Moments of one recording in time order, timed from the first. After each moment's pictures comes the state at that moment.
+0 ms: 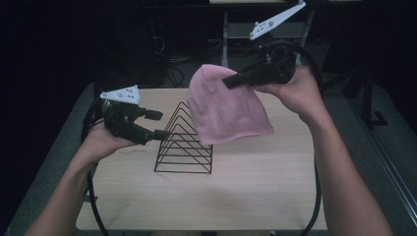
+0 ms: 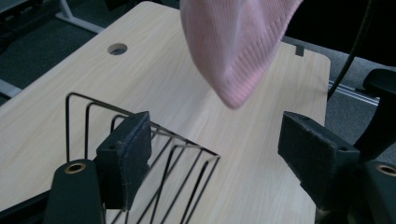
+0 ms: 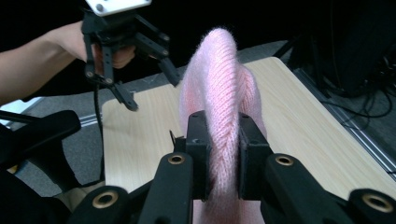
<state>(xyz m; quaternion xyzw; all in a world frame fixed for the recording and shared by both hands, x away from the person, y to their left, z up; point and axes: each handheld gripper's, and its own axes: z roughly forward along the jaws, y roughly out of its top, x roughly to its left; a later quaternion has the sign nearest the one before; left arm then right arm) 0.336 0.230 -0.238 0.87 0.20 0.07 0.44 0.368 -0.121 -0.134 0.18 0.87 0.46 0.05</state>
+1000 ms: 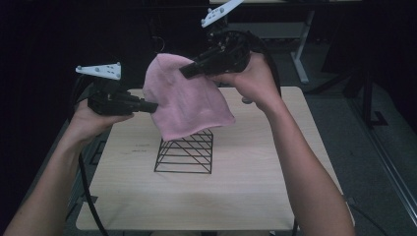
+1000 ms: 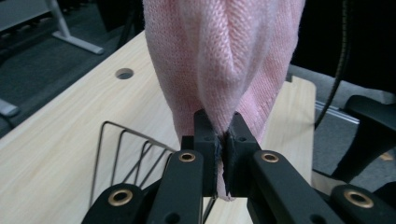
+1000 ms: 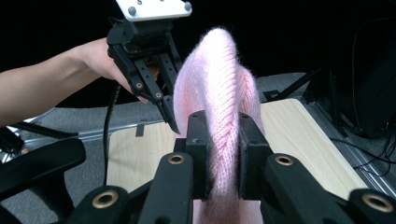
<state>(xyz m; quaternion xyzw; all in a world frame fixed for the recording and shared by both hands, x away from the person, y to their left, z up) 0.359 0.262 -0.203 0.85 0.20 0.05 0.48 0.382 -0.046 -0.119 0.12 0.86 0.49 0.04</state>
